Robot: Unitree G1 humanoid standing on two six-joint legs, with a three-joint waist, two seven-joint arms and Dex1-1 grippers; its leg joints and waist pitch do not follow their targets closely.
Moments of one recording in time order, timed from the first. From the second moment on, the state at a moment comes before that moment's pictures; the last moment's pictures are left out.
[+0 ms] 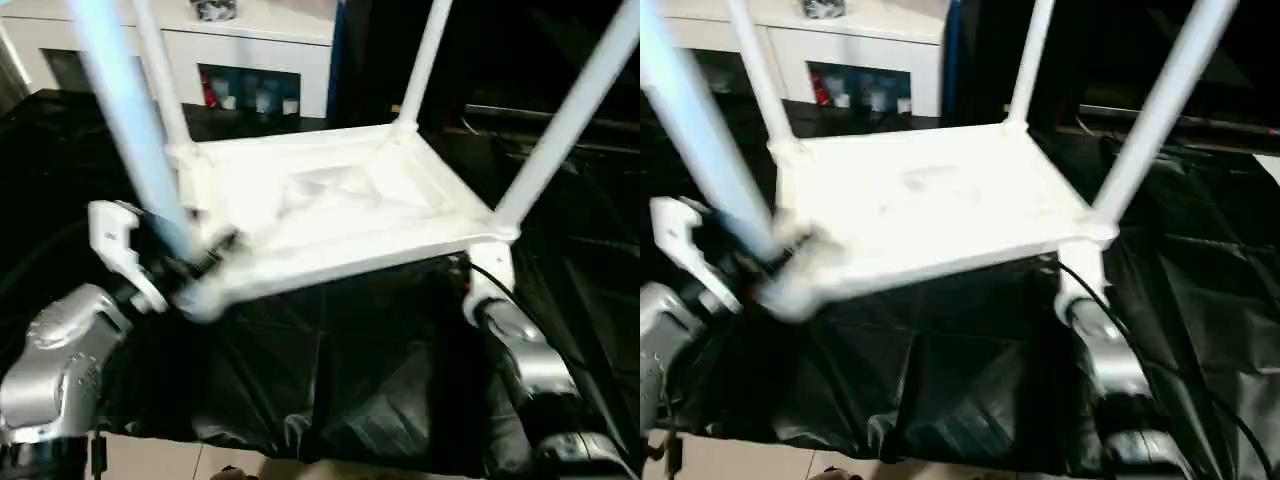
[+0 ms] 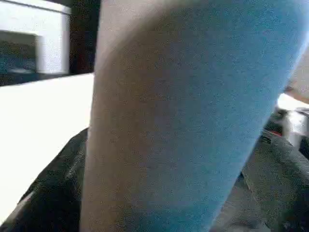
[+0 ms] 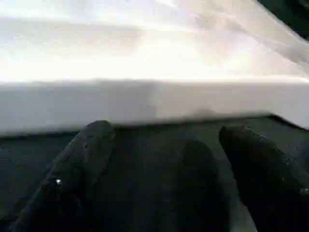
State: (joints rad) left arm -0.14 0.41 0.20 -0.14 -0.51 0.44 -0.82; right arm -0.45 -0.20 -0.03 0.68 0.03 0.14 0.13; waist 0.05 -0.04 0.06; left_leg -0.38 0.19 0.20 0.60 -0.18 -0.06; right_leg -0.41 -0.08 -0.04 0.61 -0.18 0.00
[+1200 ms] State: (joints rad) left arm -0.13 0.26 -0.02 -0.36 -0.71 0.67 -0.81; right arm -0.54 -0.13 0.11 0.80 0.00 0.05 0.57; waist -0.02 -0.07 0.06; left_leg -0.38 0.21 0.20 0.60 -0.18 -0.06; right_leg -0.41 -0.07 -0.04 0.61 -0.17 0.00
